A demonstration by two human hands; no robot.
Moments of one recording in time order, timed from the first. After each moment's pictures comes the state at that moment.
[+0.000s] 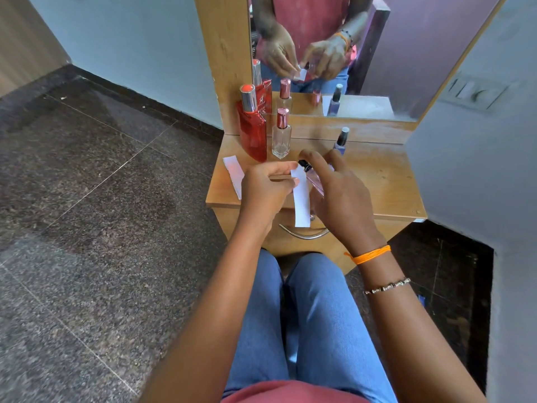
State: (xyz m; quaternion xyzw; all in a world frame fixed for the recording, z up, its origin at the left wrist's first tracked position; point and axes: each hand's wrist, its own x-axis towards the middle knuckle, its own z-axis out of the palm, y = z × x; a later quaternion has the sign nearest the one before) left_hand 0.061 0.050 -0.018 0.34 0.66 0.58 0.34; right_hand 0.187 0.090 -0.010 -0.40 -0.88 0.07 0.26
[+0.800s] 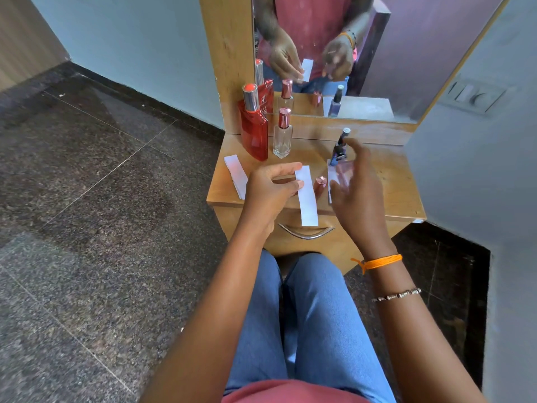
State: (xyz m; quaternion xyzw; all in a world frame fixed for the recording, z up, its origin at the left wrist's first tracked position) left_hand 0.066 0.047 -0.017 0.32 0.62 0.60 0.40; right_hand 0.201 0.099 -0.020 -0.45 -0.76 0.24 0.39
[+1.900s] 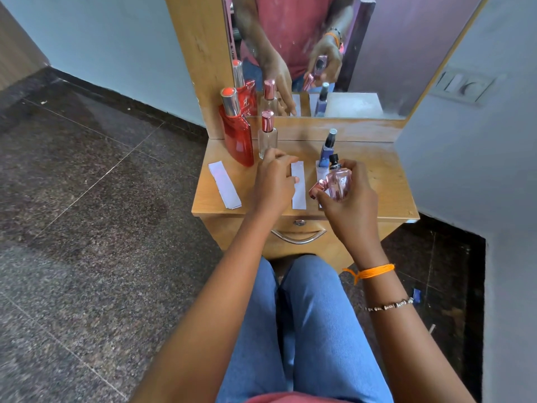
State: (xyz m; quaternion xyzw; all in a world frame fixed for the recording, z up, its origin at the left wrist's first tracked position) left_hand 0.065 0.108 -0.044 0.53 0.74 0.37 0.20; right_hand 0.206 0.106 -0.038 -0.48 -0.70 0.31 0.43
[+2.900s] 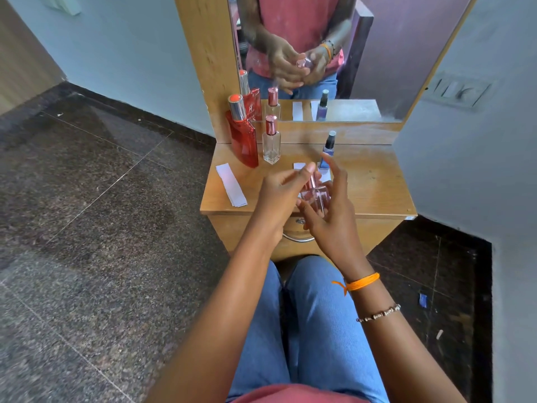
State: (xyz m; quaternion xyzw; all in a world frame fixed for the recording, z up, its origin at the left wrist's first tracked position) left_hand 0.095 0.052 0.003 0.32 0.58 0.58 0.47; right_hand 0.198 0.068 -0.034 -0.36 -0.71 0.42 0.44
